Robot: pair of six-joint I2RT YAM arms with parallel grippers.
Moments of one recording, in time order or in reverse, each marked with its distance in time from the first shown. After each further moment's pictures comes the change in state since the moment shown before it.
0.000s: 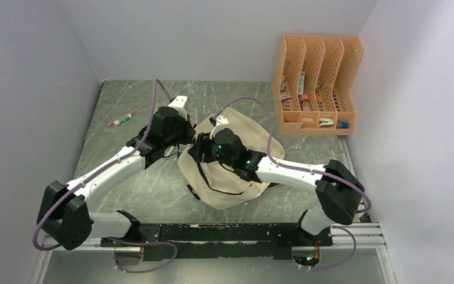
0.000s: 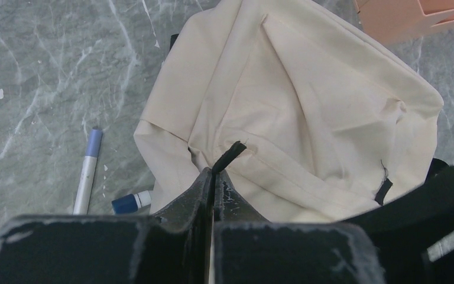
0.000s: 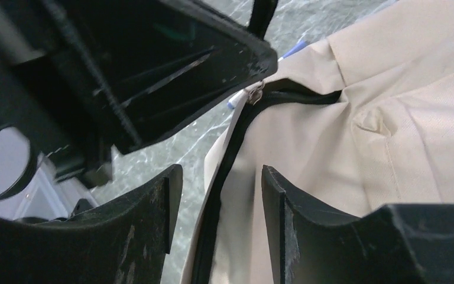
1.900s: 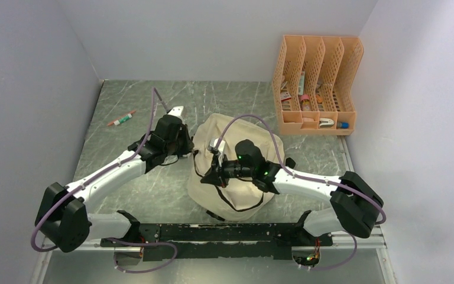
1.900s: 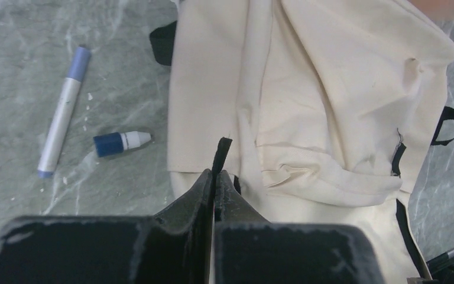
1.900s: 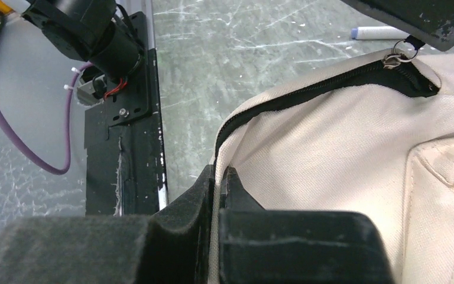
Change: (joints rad) left arm -0.021 -0.005 -0.052 -0.108 -0.034 -0.177; right arm -0.062 -0.158 -0.275 0.106 -0.659 -0.472
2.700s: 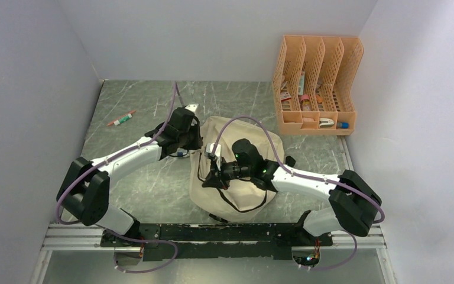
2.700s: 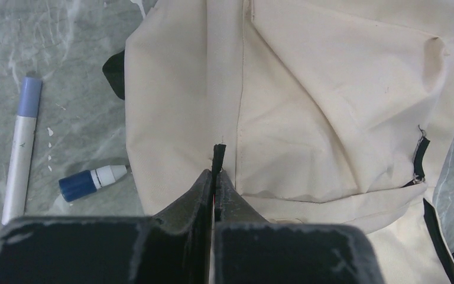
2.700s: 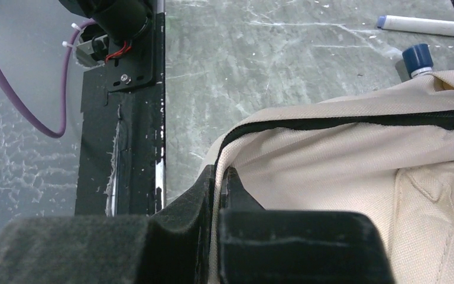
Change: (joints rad) left arm -0.005 0.215 0.121 0.027 0.068 0.067; right arm 0.001 0.019 0.039 -0.113 -0.095 -0.152
